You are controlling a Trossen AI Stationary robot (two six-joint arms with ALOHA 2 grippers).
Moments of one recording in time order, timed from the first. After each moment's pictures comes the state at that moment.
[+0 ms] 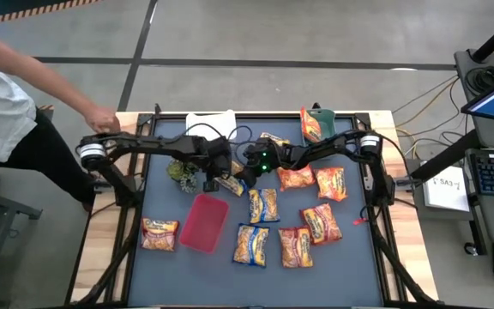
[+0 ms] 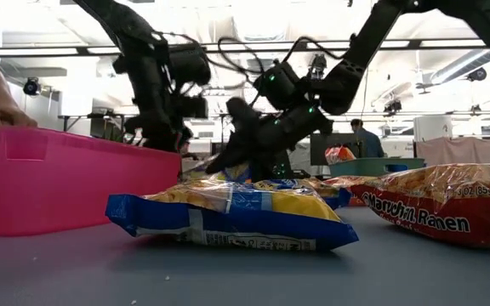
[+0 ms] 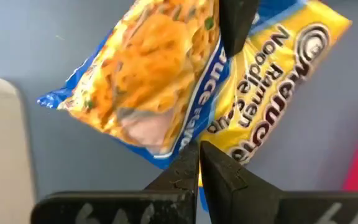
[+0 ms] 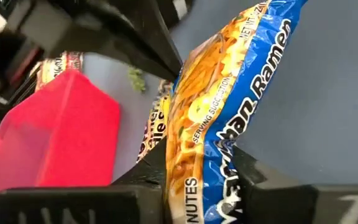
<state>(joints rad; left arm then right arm) 0.30 1.62 0.98 -0.55 0.04 0.31 -0.28 2.05 1.10 0.42 -0.38 0.50</state>
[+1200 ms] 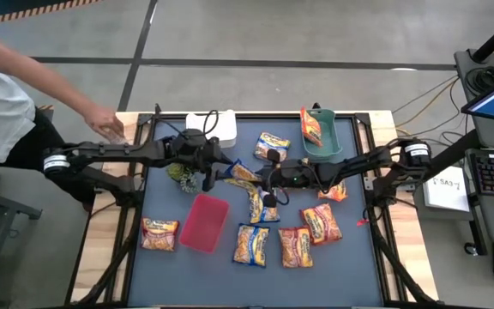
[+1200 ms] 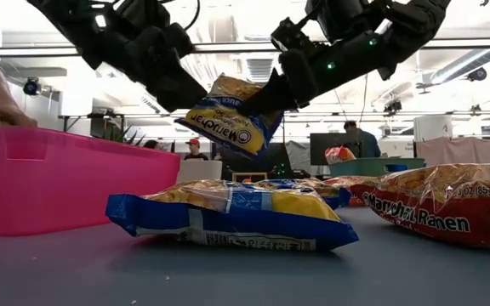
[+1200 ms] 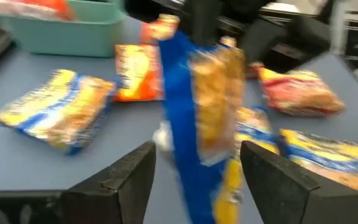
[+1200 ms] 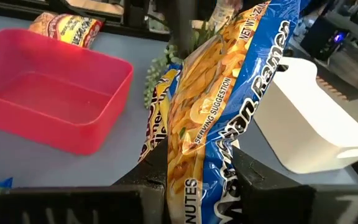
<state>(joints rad) 0.30 1.28 0.71 0.04 0.34 0.06 -0.02 1.65 0.82 0.49 0.13 -0.18</state>
